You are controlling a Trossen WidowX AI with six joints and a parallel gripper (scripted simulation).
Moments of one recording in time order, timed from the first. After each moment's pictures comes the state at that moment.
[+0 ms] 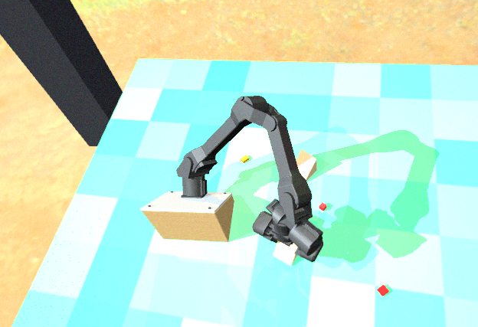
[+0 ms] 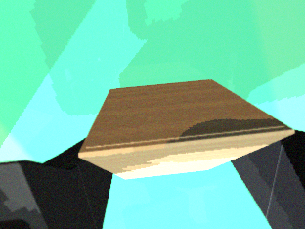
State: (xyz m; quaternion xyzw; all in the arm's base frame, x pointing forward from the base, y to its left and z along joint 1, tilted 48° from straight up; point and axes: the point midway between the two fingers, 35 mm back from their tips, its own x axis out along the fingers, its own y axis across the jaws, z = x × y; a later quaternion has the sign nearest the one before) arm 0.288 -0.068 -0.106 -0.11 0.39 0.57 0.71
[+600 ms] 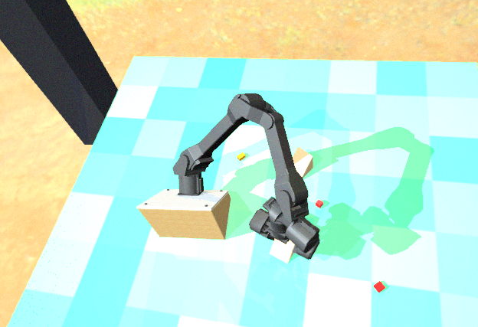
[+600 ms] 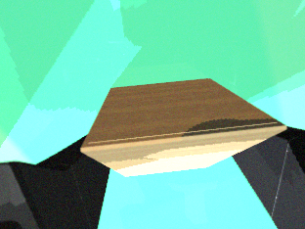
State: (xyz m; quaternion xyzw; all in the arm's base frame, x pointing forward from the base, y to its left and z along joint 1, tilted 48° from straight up) arm 0.287 -0.065 -0.108 -0.10 0.39 0.57 0.71
